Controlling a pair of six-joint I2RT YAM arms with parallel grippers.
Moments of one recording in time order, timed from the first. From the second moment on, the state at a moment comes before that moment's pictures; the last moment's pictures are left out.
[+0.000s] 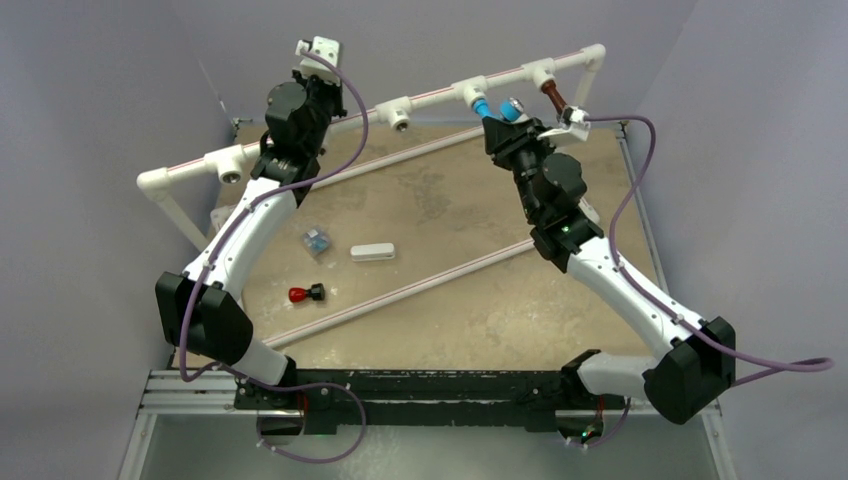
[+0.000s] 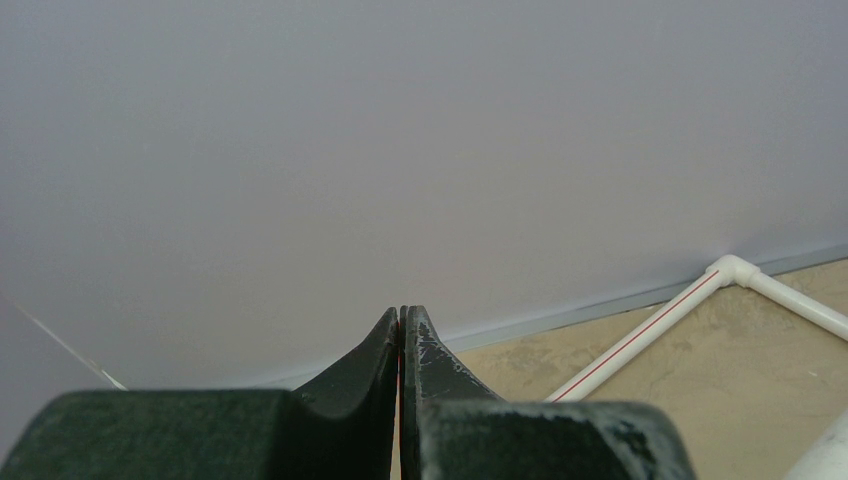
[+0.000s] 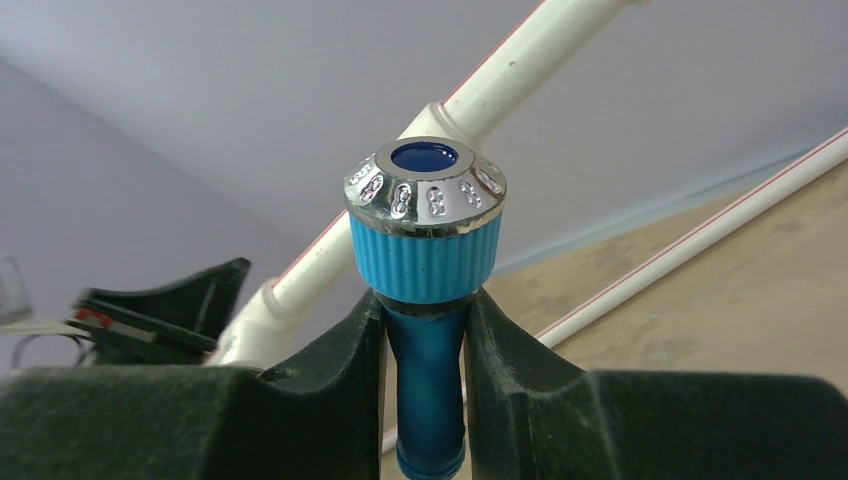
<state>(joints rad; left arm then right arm) -0.31 1.53 1.47 0.19 -0.11 0.16 0.52 1.24 1.05 0.36 0.32 0.75</state>
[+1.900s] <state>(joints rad) -0.31 1.53 1.47 0.18 -0.09 0.16 0.46 0.91 1.04 0.05 0.22 -0.05</state>
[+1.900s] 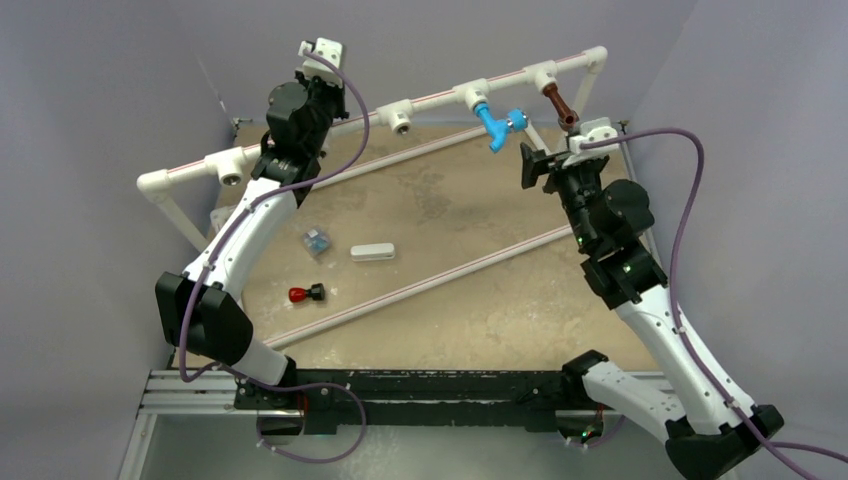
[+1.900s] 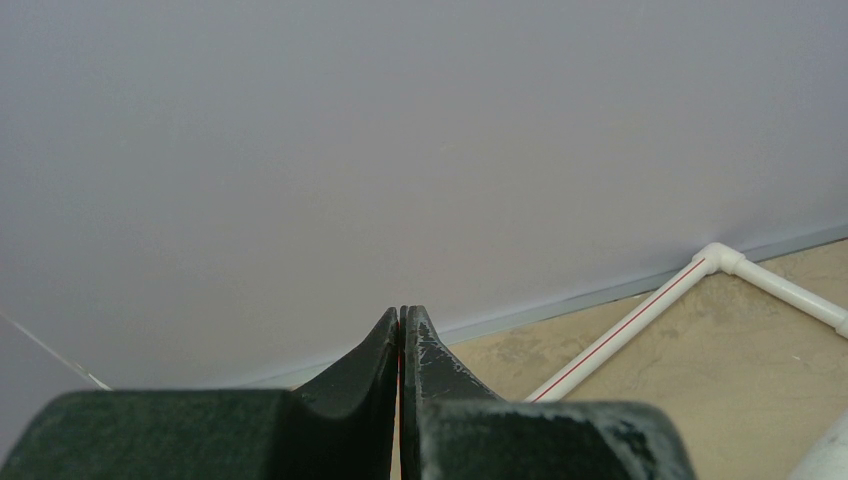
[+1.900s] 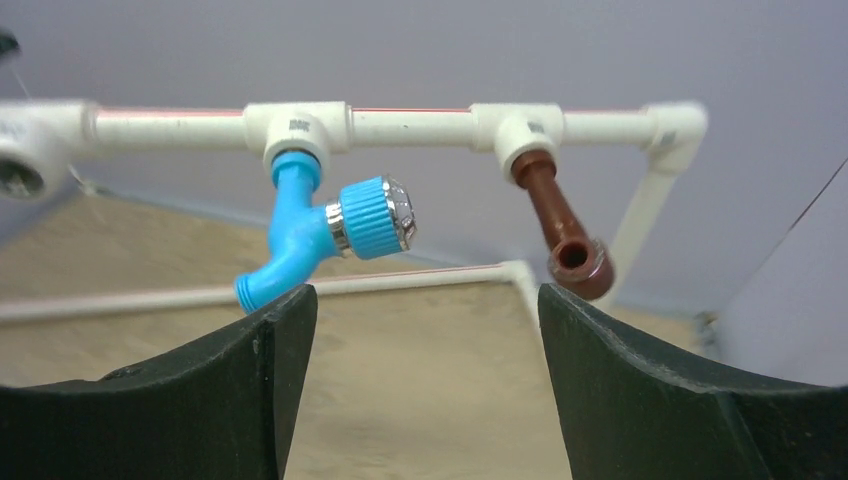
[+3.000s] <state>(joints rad) -0.31 1.53 1.47 0.18 -0.09 0.16 0.76 1.16 0.87 0.40 0.36 -1.66</state>
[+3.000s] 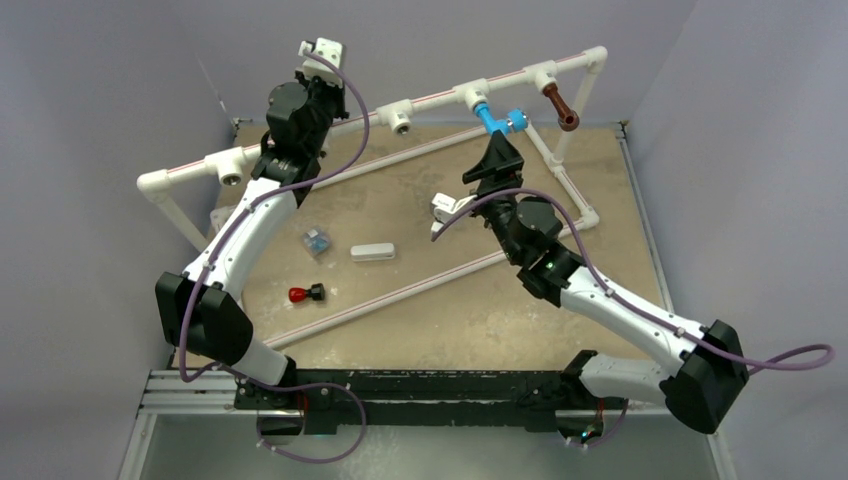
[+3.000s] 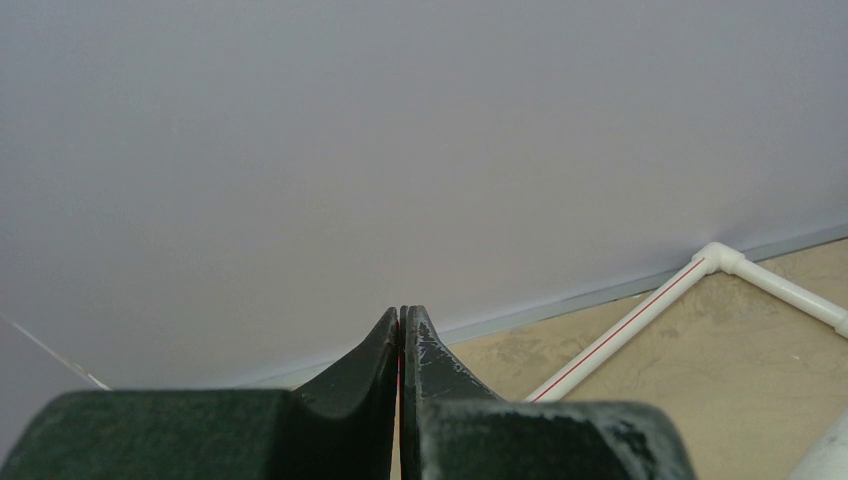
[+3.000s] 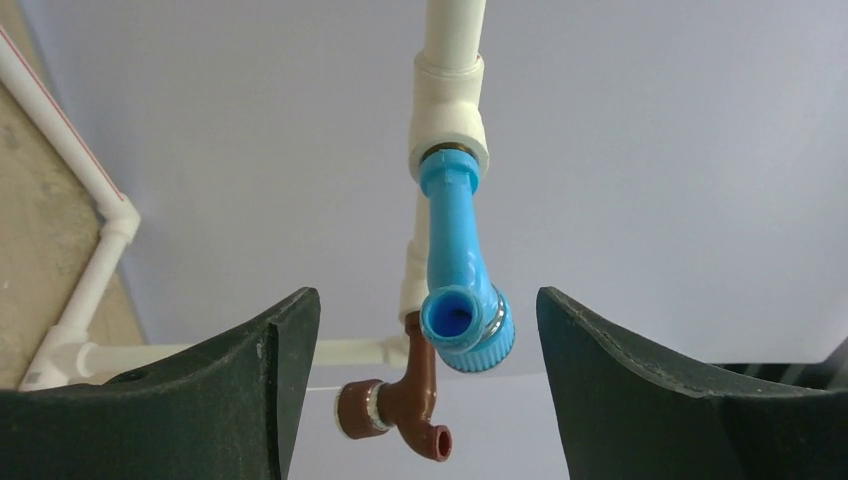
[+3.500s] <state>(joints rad) -0.31 1.53 1.47 0.18 -0.09 0.16 0.75 1.30 0.92 0.54 0.43 -1.71</state>
